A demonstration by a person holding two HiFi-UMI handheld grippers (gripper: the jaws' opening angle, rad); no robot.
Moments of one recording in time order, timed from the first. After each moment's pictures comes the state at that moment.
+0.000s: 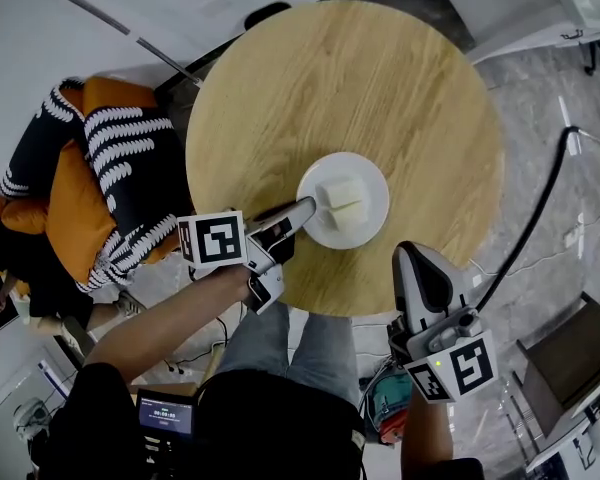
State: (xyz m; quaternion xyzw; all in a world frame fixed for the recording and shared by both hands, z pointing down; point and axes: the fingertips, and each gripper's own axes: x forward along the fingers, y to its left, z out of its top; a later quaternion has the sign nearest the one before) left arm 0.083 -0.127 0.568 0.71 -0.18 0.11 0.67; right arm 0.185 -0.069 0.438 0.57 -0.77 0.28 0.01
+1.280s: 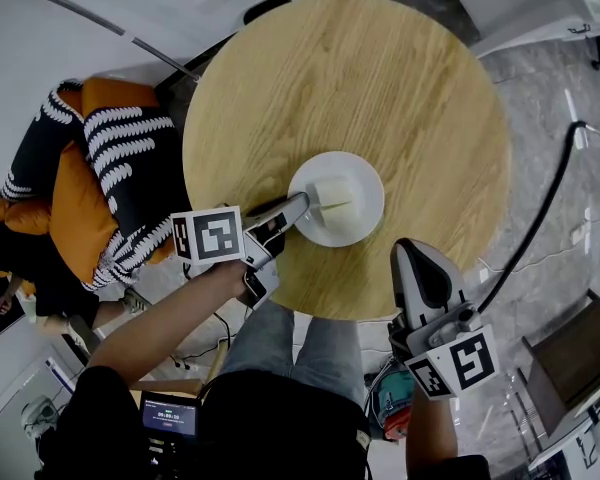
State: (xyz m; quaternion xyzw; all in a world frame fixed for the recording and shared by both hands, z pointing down) left arm 0.071 -0.139 0.587 0.71 -0.21 0.16 0.65; right arm 0.187 -0.075 0.459 0.56 -0.77 0.31 0.01
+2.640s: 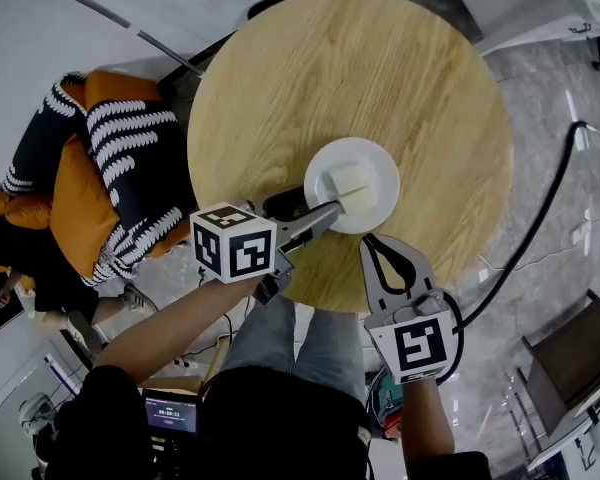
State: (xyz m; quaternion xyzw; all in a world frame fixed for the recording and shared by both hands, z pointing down) left arm 0.095 -0.125 0.575 0.81 -0.17 0.22 0.52; right arm 0.131 -0.069 0.509 0.51 -0.80 0.27 0.19
